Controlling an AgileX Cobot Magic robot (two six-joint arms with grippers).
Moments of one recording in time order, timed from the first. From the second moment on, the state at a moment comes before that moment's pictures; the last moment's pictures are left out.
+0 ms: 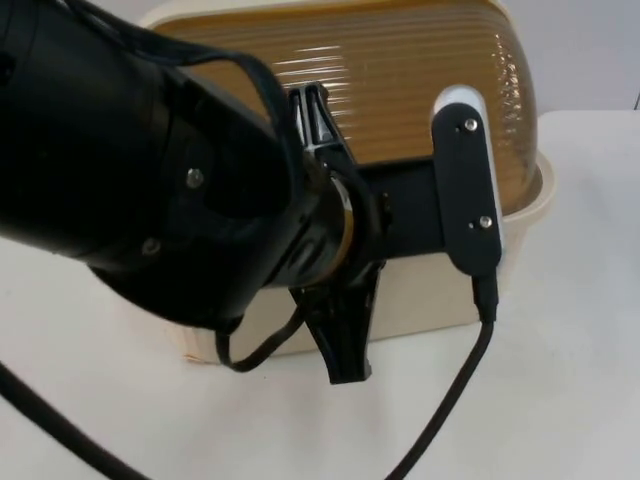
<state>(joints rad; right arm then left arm) 0.04 0.91 -1.07 -0.33 0.76 0.19 -1.00 1.75 -0.87 1.48 0.50 -0.77</state>
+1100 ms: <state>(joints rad) 0.04 0.91 -1.07 -0.33 0.76 0.18 -1.00 1.78 -0.91 1.42 0.63 -0.71</state>
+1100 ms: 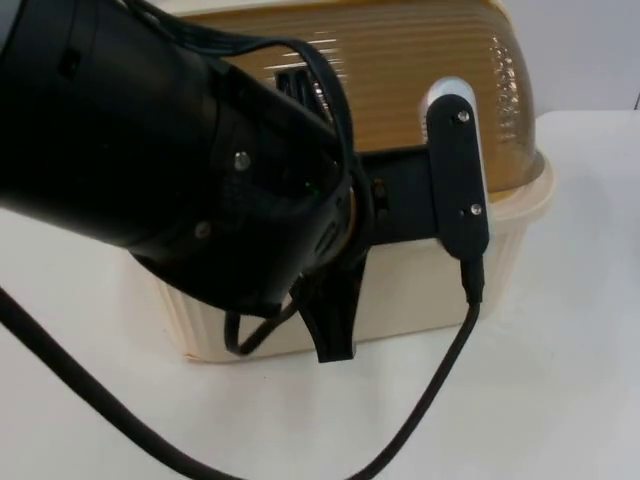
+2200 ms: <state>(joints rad) 0.04 0.90 -1.01 -0.33 0.72 0.19 -0.81 1.75 -1.17 0.93 0.54 -0.05</state>
